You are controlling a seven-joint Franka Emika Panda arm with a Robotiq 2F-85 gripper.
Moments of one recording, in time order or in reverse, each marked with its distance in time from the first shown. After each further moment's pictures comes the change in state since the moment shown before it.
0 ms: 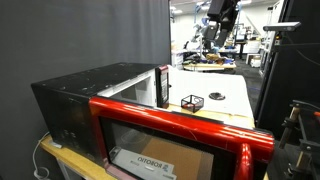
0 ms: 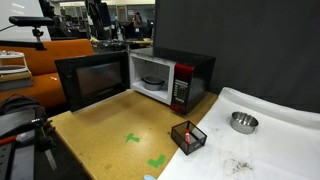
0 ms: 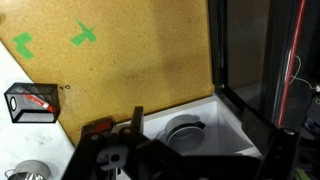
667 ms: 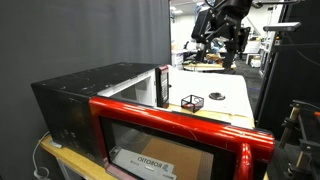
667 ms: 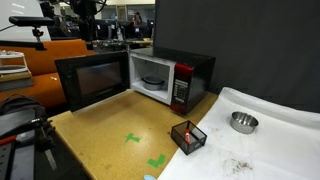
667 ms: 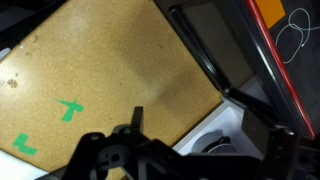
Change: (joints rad) arm 0.012 0.134 0.126 0.010 0.119 0.087 0.488
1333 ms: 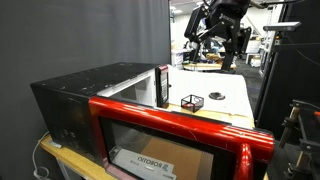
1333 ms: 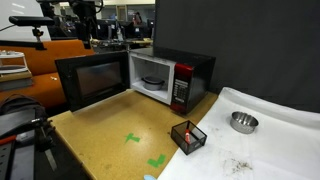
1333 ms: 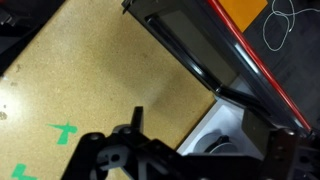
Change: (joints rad) arm 0.022 0.028 0.016 0.018 0.087 0.033 0.096
